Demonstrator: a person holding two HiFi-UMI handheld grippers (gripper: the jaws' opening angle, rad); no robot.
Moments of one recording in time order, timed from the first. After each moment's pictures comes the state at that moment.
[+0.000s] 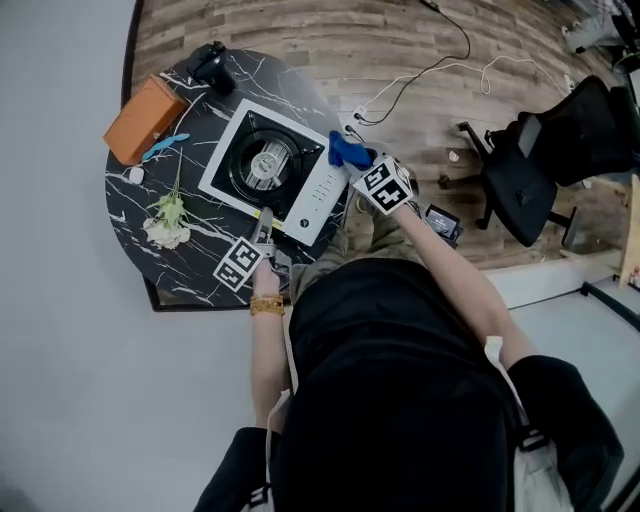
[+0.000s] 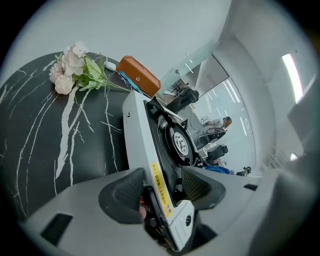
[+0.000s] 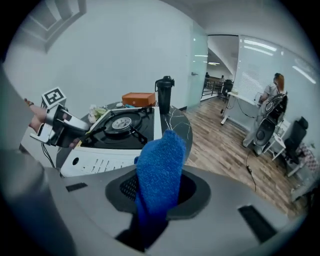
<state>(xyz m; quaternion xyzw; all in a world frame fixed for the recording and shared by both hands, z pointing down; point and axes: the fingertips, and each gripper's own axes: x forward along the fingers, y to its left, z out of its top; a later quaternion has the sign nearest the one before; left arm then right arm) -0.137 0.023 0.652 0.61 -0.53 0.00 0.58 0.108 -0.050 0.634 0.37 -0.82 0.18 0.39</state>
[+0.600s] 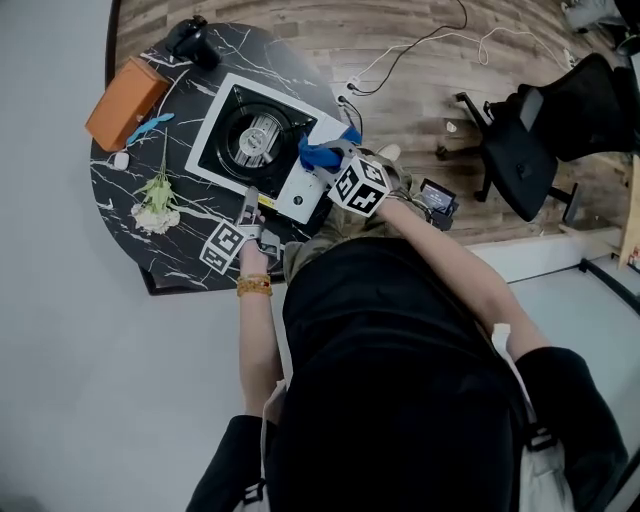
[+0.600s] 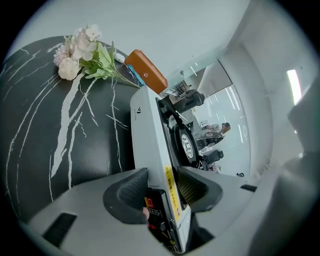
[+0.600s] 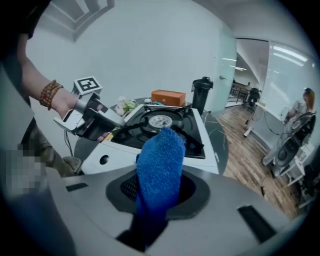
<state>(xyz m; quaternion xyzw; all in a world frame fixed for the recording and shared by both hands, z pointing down) -0.146 0.020 0.667 0.60 -0.51 -0.03 0.61 0.030 0.000 0.640 0.25 -0.86 0.13 0.42</state>
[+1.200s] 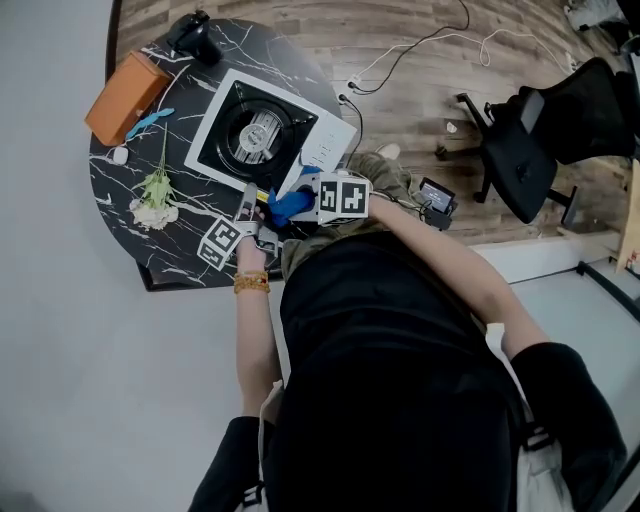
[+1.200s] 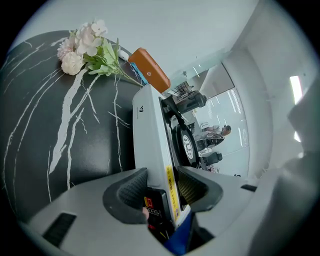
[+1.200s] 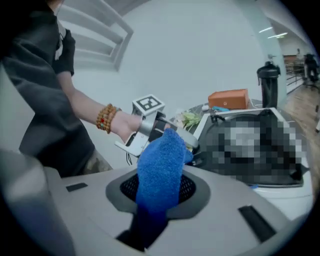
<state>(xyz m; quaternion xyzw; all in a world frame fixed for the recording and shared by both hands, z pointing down) -0.146 0.020 0.668 0.59 -0.50 -0.04 0.63 -0.071 0.098 0.606 -0.06 -0.93 0.21 0.30</state>
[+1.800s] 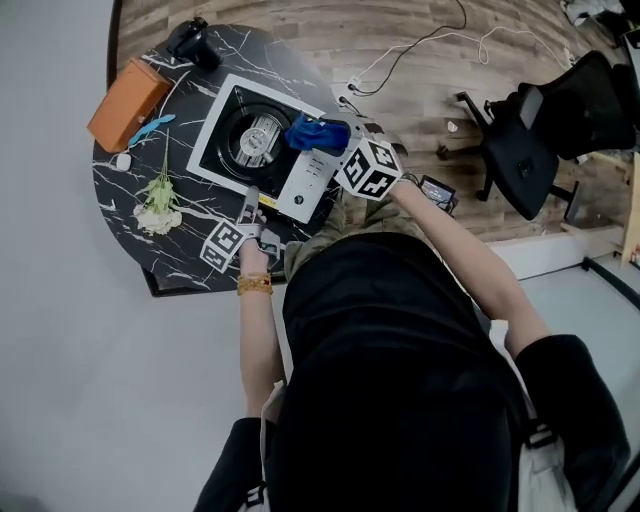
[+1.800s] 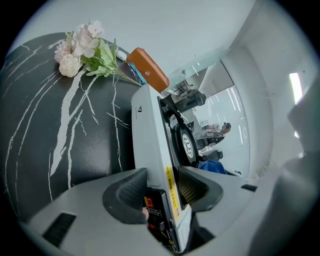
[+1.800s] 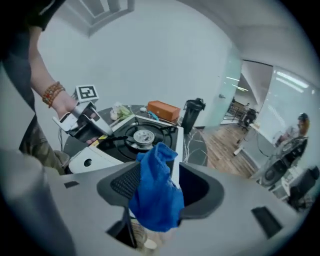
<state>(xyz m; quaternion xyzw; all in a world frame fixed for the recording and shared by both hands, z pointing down) -0.149 0.020 0.671 0.60 -0.50 -0.03 0.63 0.045 -0.047 0.596 0.27 -0.87 0.04 0.40</state>
